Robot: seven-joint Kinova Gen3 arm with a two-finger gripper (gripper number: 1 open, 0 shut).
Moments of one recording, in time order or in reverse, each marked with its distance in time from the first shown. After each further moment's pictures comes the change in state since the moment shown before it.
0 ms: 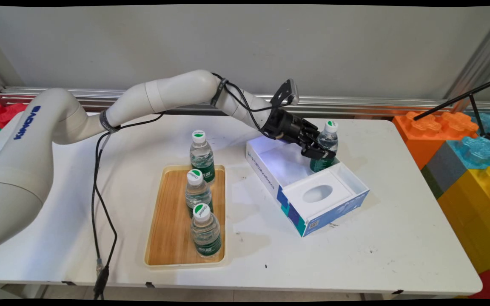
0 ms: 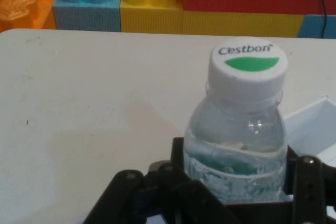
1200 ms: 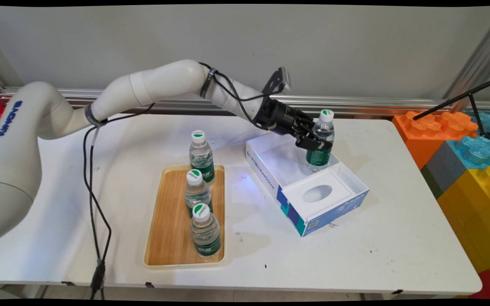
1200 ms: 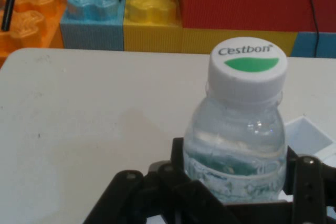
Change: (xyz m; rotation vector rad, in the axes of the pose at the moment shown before) arm 0.019 0.008 -0.036 0.009 0.030 -0.002
